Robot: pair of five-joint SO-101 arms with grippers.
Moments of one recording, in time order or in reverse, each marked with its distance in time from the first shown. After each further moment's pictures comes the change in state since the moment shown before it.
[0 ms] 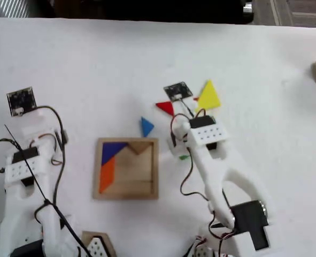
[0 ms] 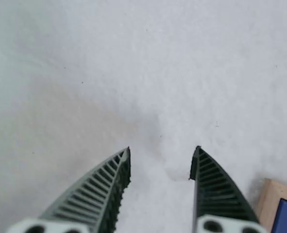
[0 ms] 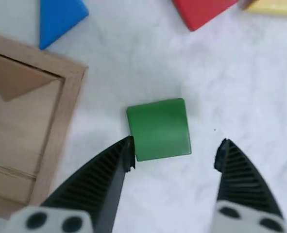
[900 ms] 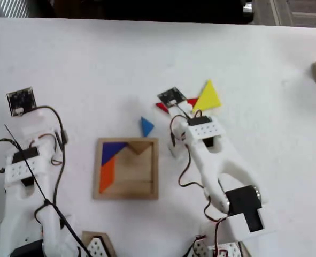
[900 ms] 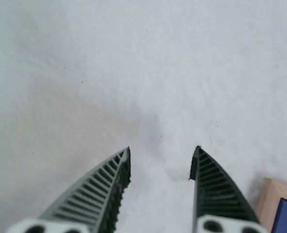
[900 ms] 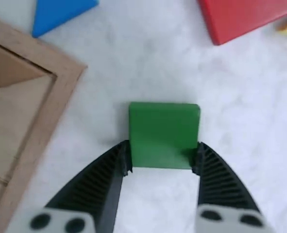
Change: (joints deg) left arm 0.0 0.0 0.0 0.0 0.0; right arm 1.7 6.9 -0.4 -4.8 10.3
